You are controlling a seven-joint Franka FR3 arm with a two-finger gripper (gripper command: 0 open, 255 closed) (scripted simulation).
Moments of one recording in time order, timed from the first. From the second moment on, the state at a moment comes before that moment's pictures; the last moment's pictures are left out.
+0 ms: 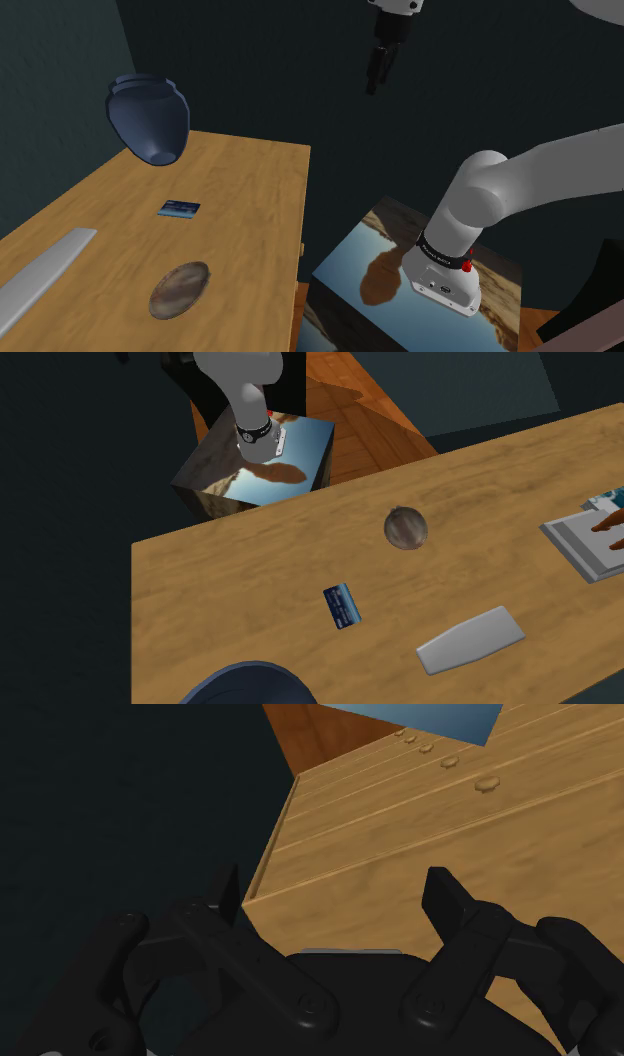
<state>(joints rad) 0.01 -0.79 0.05 -2.28 -0.04 1.53 -0.15</state>
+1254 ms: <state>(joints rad) 0.14 -0.55 0.20 -2.51 0.12 2.20 -0.10</state>
